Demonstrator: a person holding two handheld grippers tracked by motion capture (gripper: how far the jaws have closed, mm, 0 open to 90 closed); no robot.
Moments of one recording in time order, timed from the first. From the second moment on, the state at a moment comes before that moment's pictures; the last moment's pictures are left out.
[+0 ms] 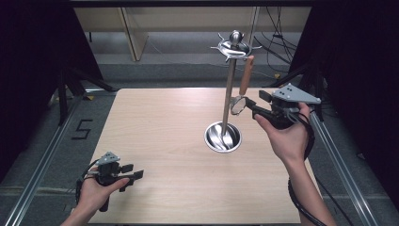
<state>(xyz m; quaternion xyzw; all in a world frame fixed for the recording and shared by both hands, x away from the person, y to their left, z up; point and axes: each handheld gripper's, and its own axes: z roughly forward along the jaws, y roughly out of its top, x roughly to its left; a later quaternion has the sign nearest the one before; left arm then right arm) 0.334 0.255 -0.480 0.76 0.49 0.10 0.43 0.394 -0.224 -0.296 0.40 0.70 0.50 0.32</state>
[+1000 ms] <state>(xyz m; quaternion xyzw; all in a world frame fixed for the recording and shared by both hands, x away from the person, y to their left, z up) 0.334 0.256 -0.481 0.76 0.48 0.10 0.42 0.349 -0.273 -0.356 0.47 0.70 0.46 0.29</state>
